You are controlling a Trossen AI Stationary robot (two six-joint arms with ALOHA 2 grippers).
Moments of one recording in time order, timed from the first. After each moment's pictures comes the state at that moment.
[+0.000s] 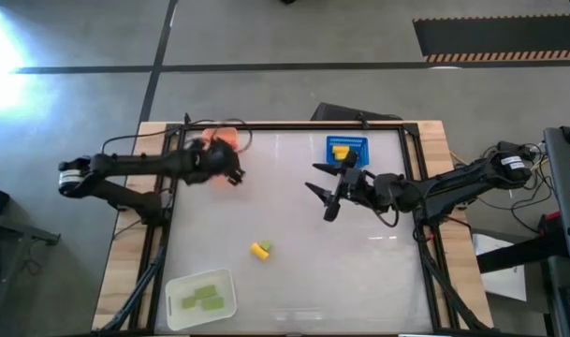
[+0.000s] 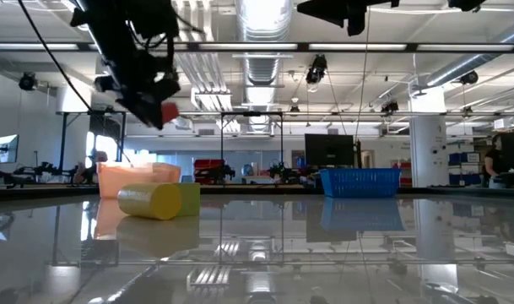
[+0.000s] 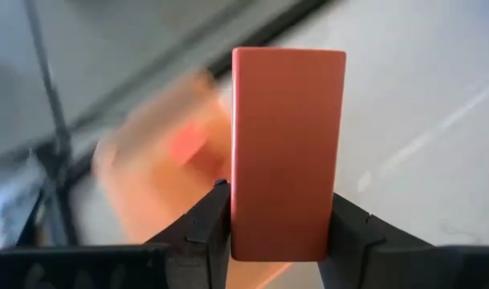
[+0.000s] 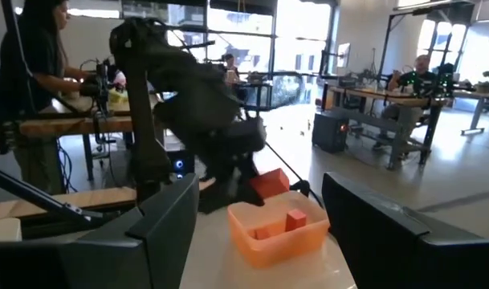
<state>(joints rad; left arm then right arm) 0.21 1.21 0.87 -0.70 -0.68 -0.53 0.16 1.27 0.73 0.63 0.50 -0.08</state>
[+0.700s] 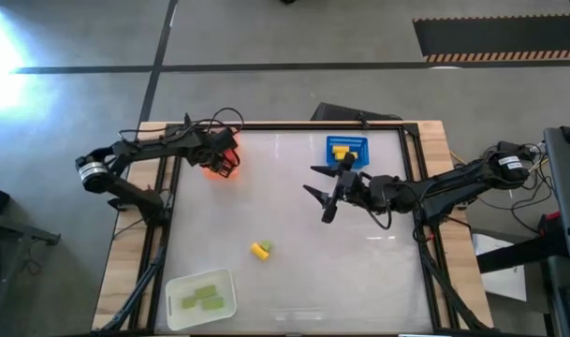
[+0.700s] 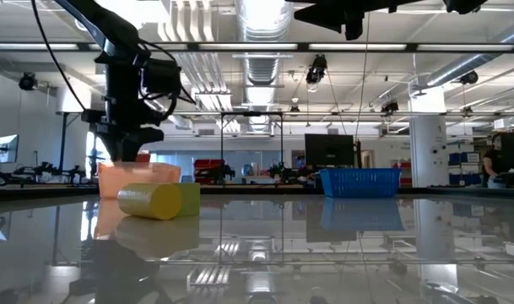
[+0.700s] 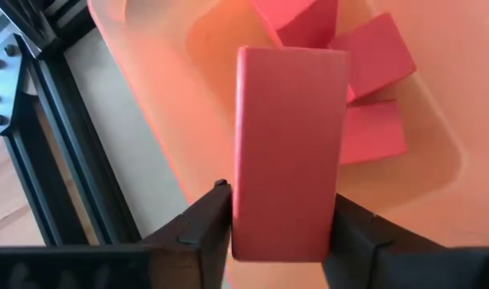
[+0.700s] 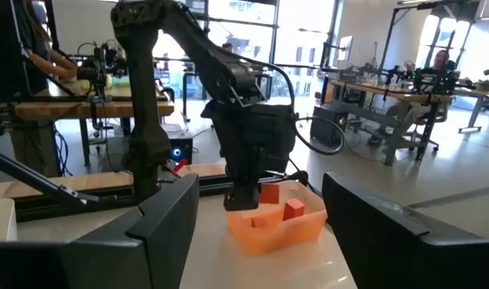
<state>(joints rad) 0.59 1.40 0.87 -0.85 -0.40 -0.46 0.16 1.30 0.73 0.62 0.50 -0.09</state>
